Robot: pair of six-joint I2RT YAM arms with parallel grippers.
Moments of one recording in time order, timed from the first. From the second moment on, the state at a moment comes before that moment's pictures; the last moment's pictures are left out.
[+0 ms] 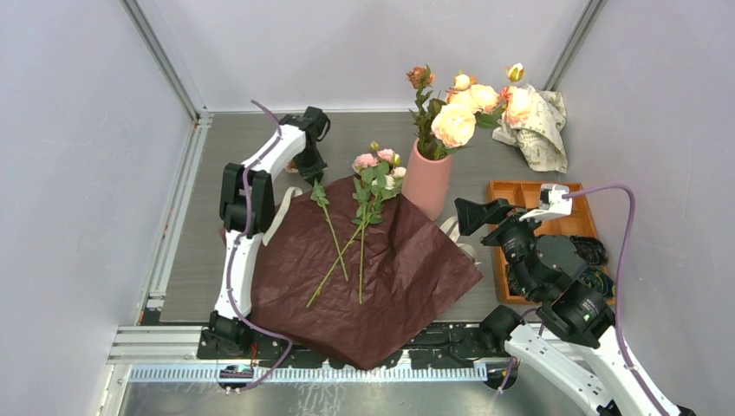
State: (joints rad) left arm -0.32 2.40 2.12 -1.07 -0.15 -0.77; right arm 0.68 0.41 0.85 -0.50 0.46 0.53
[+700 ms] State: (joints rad) left arm -0.66 1.57 2.15 -0.51 -0.30 -0.43; right arm 0.68 0.41 0.83 -0.47 0.45 0.54
